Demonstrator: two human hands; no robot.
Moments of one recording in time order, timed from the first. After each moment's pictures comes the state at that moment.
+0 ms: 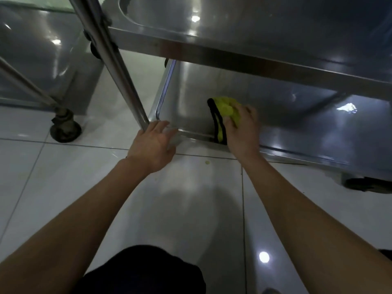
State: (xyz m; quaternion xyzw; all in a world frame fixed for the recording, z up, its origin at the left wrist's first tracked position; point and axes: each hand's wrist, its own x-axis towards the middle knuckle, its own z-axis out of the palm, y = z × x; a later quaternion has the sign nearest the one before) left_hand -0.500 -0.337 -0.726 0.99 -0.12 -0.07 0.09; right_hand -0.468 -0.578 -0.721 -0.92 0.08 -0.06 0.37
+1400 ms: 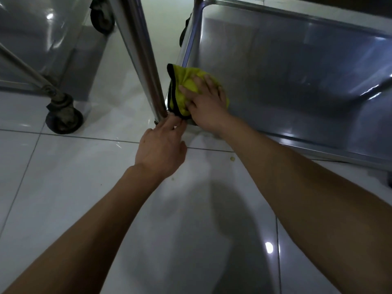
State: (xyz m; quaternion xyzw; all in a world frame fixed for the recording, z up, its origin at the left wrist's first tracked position) left_hand -0.492 -0.300 -0.781 0.99 -0.09 -0.06 0.11; right_hand -0.376 -0.439 -0.804 -0.97 -0.17 0.12 0.15
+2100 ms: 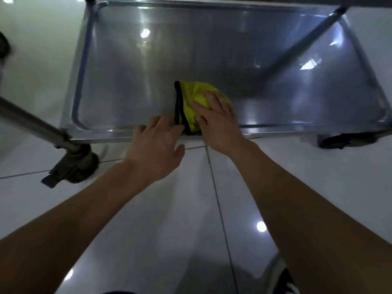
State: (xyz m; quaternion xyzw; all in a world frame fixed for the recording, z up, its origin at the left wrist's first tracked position) left_hand -0.479 -0.477 -0.770 0.97 -0.23 -0.07 0.10; right_hand -0.455 -0.667 -0.805 -0.98 -0.02 0.05 0.20
